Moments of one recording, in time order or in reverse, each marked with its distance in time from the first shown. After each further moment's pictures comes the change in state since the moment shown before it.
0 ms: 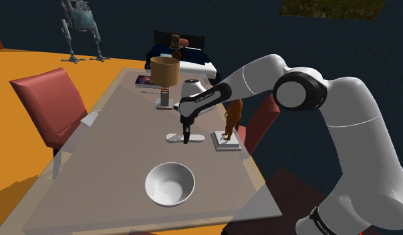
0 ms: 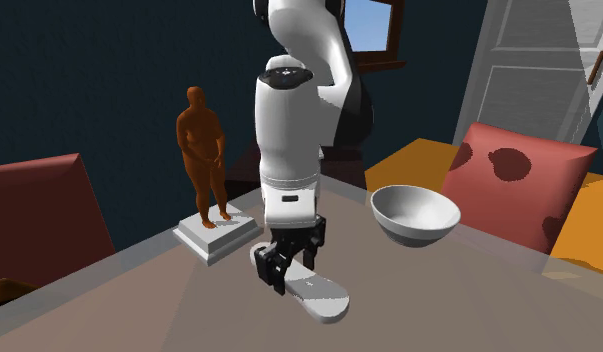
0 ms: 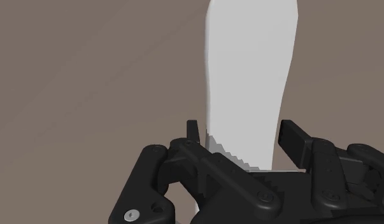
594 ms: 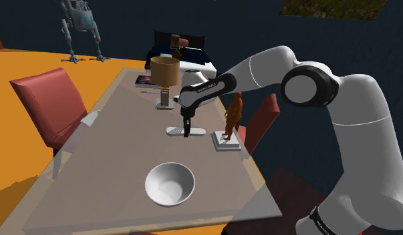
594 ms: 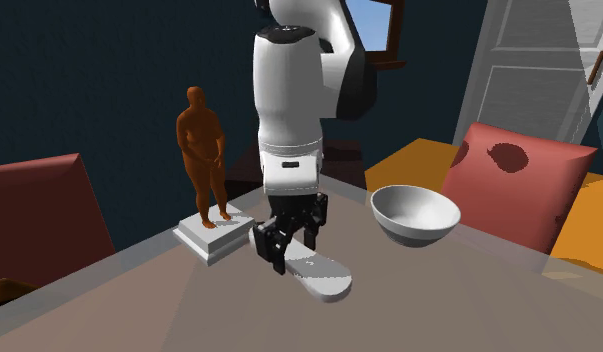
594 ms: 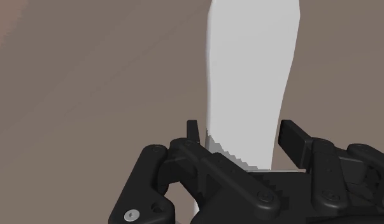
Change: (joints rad) arm 0.002 -0.075 0.000 0.004 -0.001 -0.079 0.003
